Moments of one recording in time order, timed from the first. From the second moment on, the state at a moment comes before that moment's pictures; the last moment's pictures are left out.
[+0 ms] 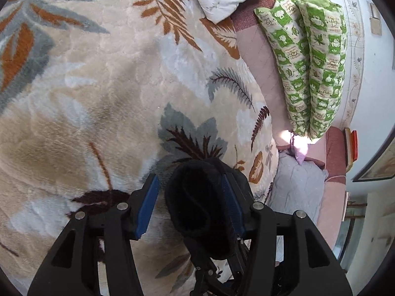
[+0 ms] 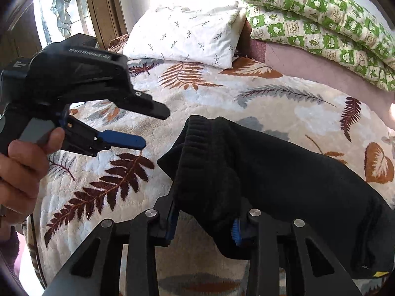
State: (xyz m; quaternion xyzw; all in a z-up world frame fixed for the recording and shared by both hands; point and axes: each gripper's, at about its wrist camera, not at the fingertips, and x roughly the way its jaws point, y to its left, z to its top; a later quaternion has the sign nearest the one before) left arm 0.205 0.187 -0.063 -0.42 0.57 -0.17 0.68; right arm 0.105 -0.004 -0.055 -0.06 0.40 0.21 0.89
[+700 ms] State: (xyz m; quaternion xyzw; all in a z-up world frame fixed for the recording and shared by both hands) left arm 0.218 0.170 -0.057 -0.30 0.59 -0.17 0.73; right arm 0.108 -0.016 -0.061 -0.02 0.40 0.23 0.88
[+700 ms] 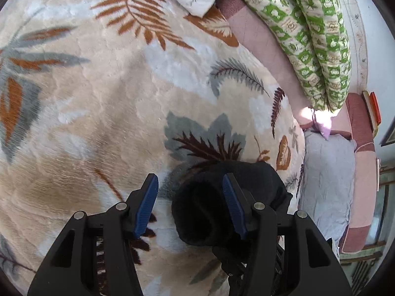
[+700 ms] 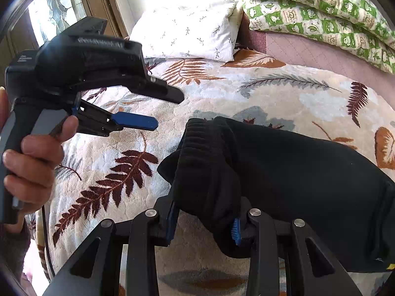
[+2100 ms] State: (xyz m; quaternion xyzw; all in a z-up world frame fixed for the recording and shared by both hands) left arm 0.185 0.071 0.000 -0.43 0.58 -0.26 0.64; right arm 0.077 -0.078 -0.022 0.08 0.36 0.24 0.90
